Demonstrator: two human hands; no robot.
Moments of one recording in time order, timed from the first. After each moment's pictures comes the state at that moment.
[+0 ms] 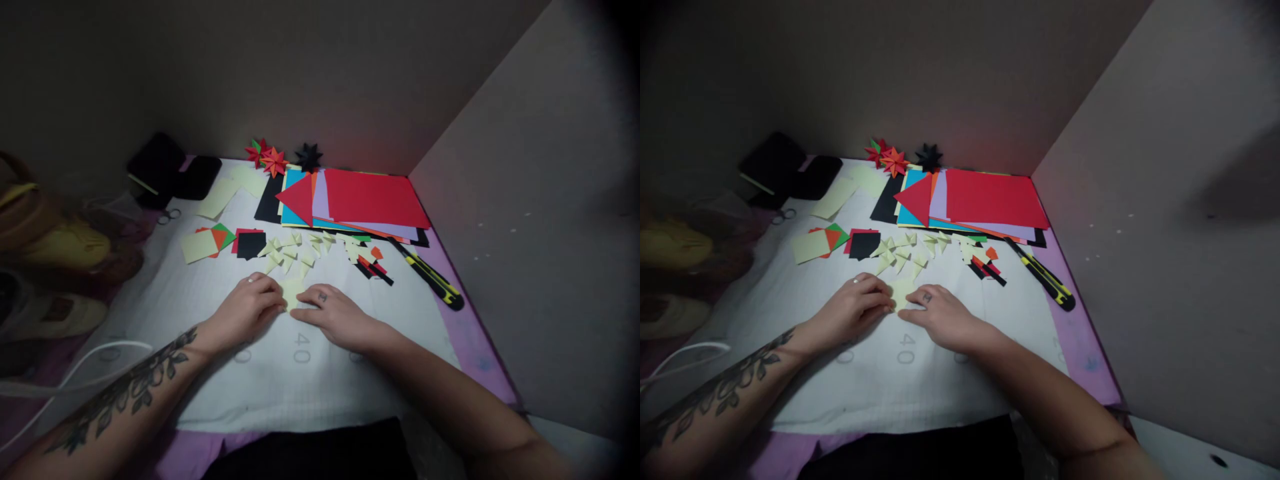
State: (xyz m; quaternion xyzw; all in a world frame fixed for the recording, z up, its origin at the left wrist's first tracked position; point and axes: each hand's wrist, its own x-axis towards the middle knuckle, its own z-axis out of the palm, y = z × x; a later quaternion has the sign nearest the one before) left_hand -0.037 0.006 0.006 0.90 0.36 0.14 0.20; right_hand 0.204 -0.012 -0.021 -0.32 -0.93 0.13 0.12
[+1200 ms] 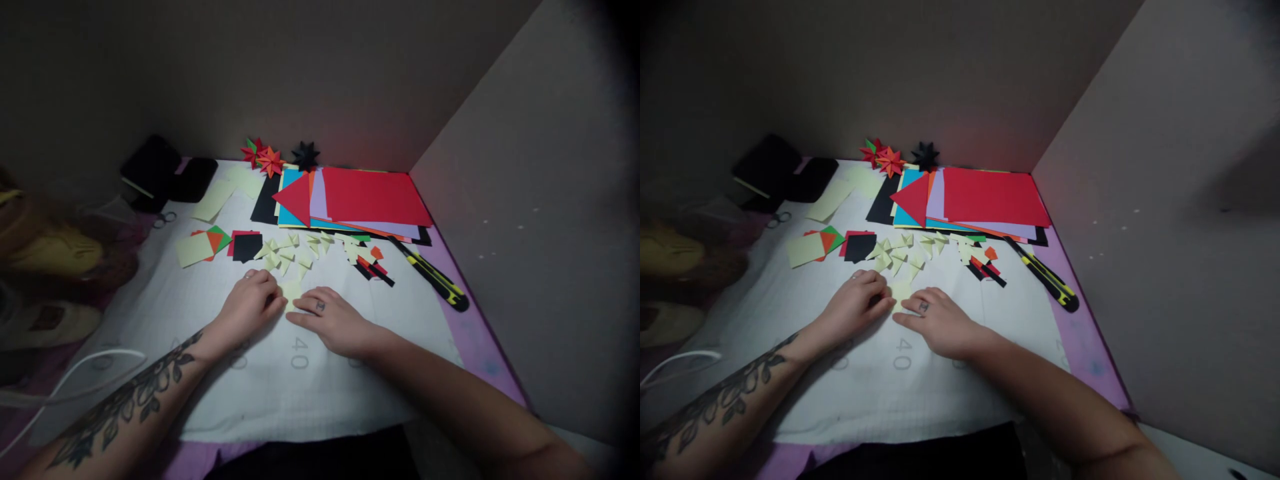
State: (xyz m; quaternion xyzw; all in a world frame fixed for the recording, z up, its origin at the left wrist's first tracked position) left_hand -0.017 0.017 0.004 0.85 0.47 0.12 0.20; right_hand 0.204 -0.015 -0.029 -0.30 -0.93 0.12 0.15
